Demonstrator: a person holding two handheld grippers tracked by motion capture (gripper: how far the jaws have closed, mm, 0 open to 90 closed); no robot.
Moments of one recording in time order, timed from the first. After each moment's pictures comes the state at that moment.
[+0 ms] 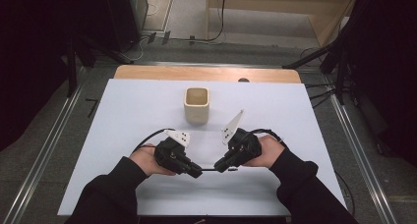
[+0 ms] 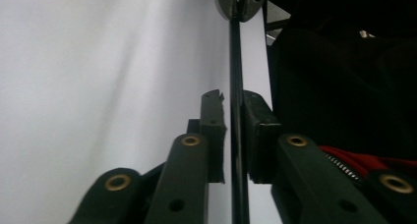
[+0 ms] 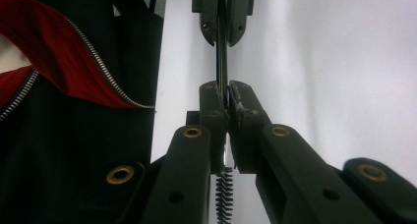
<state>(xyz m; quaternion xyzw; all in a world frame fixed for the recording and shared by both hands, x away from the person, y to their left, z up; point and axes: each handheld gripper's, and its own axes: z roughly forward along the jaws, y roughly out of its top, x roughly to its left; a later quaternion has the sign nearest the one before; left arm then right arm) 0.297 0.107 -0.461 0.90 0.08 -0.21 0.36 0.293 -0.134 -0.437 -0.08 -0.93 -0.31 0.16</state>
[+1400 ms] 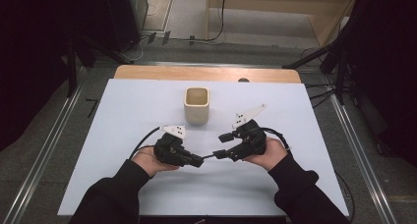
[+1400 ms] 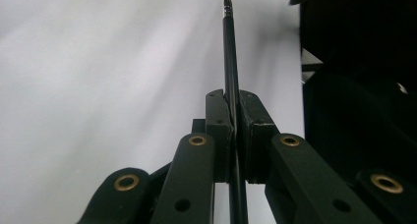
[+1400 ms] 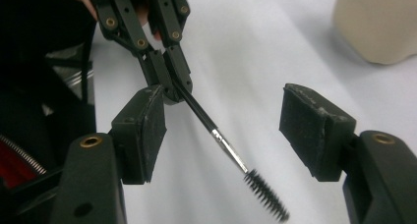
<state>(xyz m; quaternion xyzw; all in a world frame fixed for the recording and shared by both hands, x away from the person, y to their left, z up) 0.306 0.114 -0.470 0.88 0.19 -0.17 0.41 0.293 -0.155 -0.430 -0.25 -0.88 -0.41 0.05</state>
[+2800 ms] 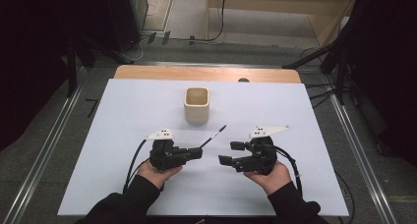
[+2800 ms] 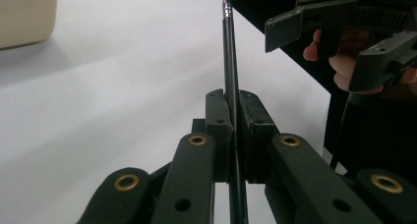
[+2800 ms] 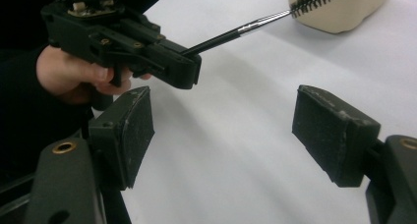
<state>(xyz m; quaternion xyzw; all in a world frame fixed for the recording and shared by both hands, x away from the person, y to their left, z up) 0.273 0.123 -0.473 0.78 0.34 -0.09 0.53 0.243 -0.173 -0.446 -0.40 -0.78 -0.49 0.03</state>
